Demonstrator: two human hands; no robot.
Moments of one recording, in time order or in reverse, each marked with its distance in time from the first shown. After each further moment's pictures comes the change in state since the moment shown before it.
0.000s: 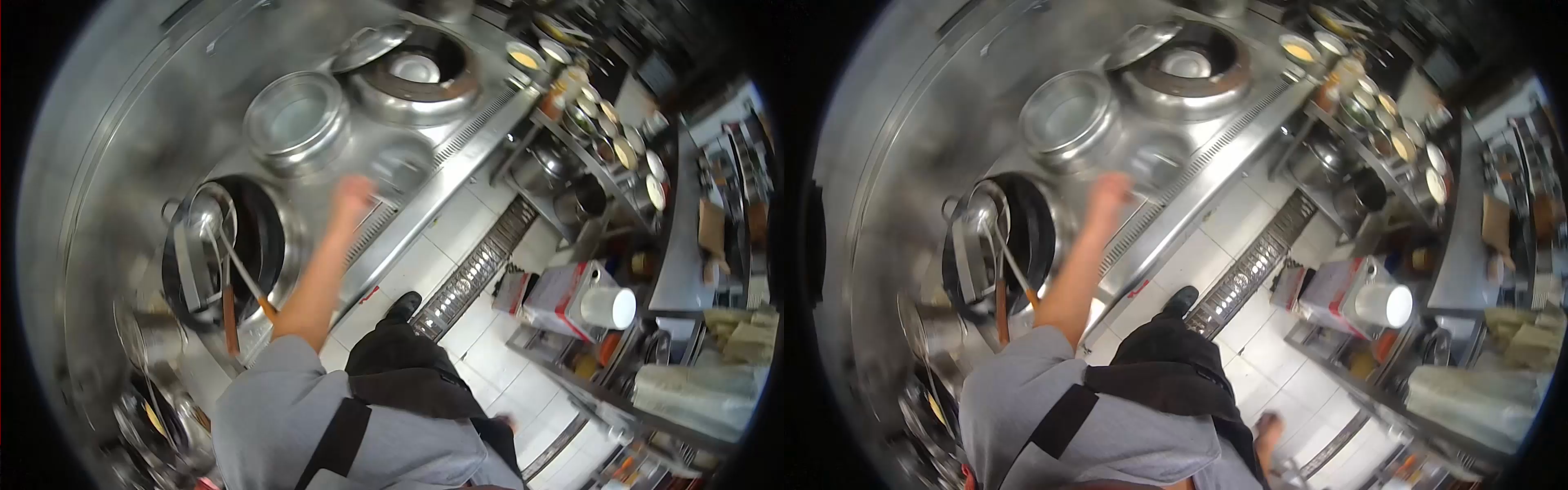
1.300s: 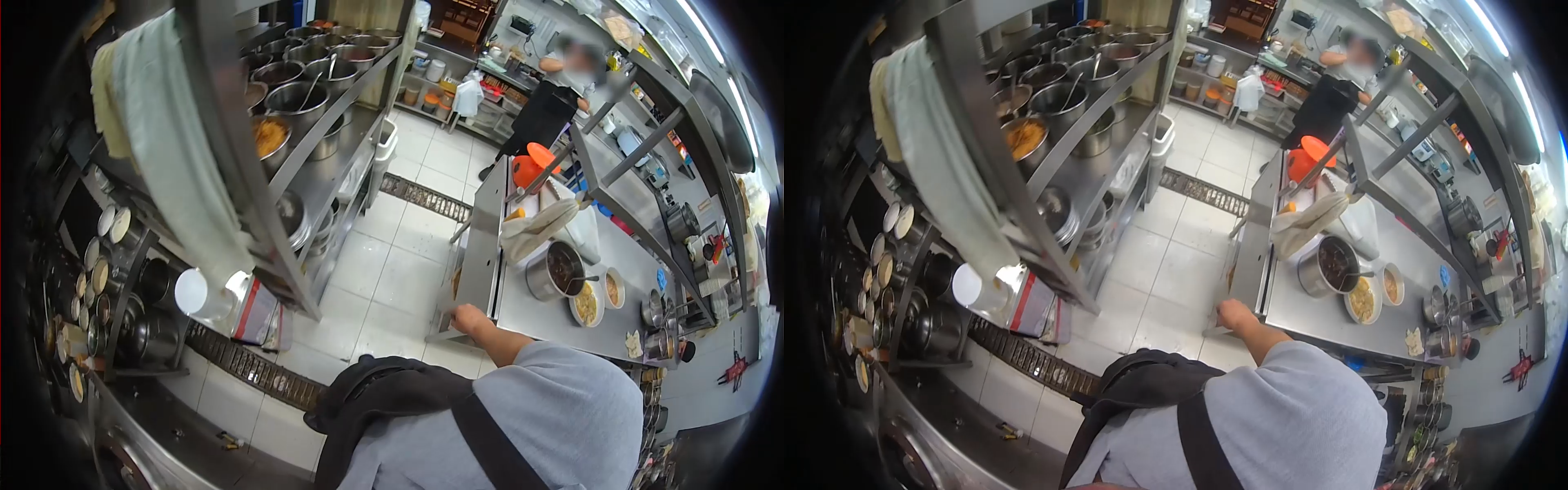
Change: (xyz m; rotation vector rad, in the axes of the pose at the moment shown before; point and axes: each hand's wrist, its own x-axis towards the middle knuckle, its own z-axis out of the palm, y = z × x) left_hand -0.400 -0.116 0.286 0.946 -1.131 0.018; right_hand -0.199 0.185 -0.068 0.325 0.167 0.784
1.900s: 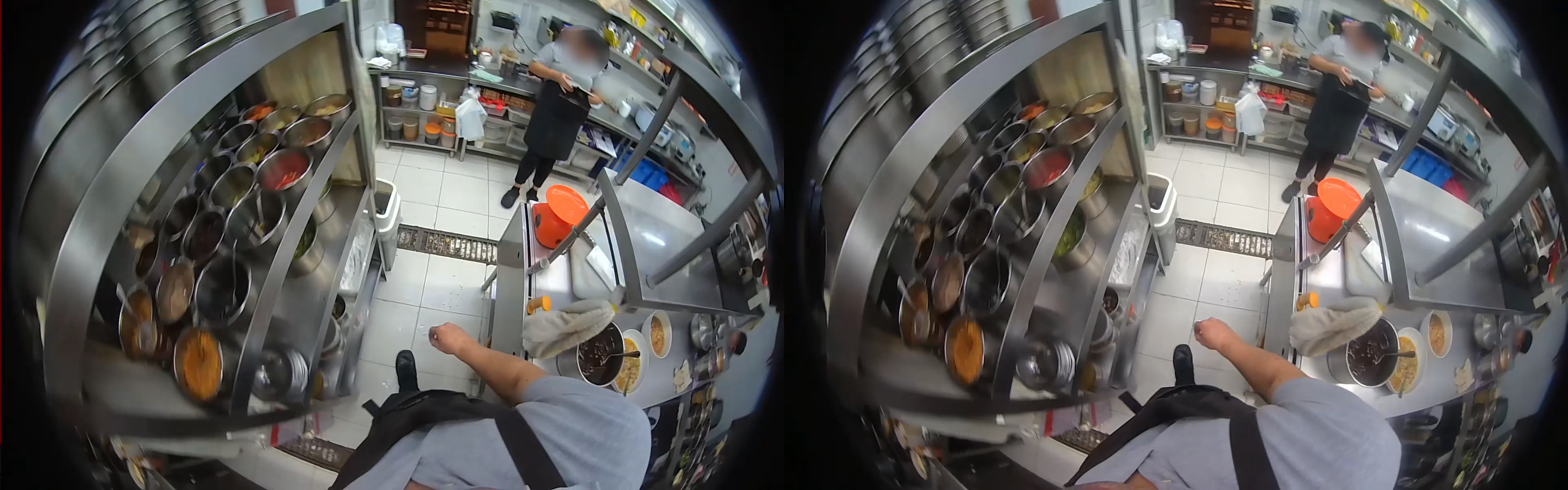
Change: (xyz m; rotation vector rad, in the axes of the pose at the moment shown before) left_hand 0.117 0.286 0.137 0.341 -0.201 0.228; right_hand 0.261 0.017 -0.106 0.283 0.196 -0.288
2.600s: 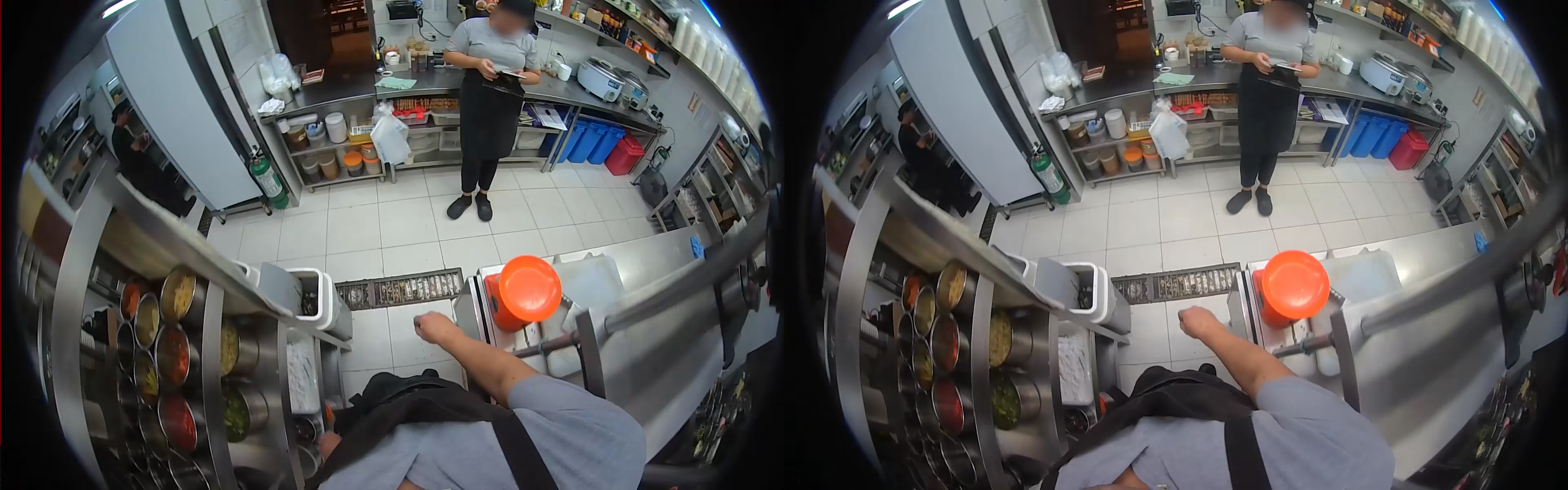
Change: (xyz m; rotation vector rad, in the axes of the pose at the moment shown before) left_hand 0.192 0.335 0.092 0.676 -0.256 0.440; right_hand 0.201 0.243 -0.238 0.061 0.032 0.346
